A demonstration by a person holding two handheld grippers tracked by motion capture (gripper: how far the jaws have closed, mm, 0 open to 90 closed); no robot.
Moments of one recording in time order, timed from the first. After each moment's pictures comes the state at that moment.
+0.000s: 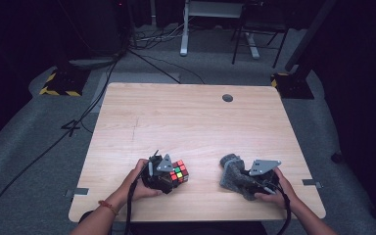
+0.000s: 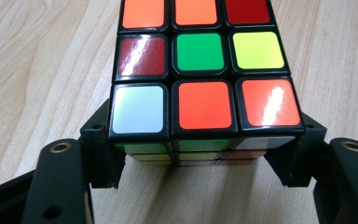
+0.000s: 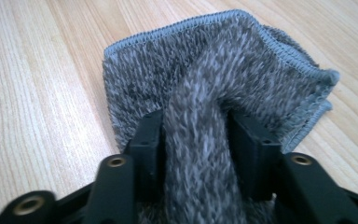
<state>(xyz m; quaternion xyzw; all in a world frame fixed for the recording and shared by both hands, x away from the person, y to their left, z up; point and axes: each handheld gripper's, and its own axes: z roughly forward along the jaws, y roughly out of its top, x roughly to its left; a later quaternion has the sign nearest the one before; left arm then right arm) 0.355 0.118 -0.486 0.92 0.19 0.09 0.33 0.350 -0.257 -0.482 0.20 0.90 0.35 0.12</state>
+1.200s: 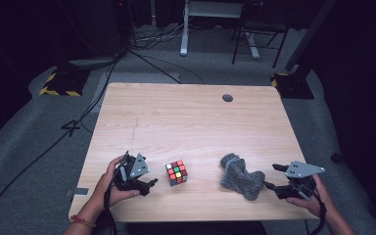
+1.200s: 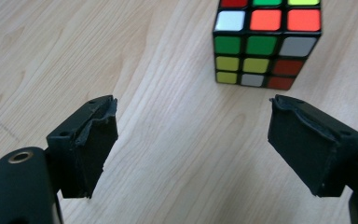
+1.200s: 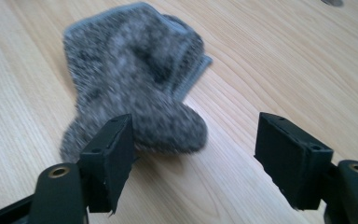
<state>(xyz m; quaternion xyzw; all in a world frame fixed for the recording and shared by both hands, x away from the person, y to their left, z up) 0.326 0.184 -0.457 0.89 0.25 0.20 0.31 0.322 -0.340 -0.448 0.27 0.87 0.36 0.20</state>
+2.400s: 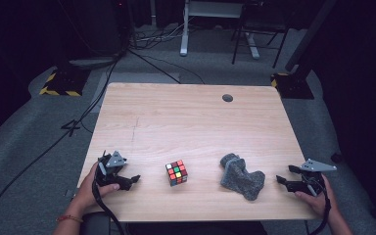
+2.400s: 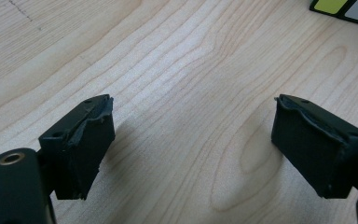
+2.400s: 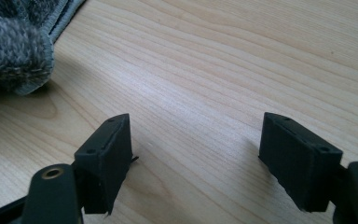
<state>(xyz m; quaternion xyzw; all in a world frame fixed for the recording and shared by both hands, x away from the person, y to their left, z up) 0.351 0.250 -0.504 0.86 0.35 0.13 0.34 0.348 -0.401 -0.503 0.42 0.81 0.36 0.19</state>
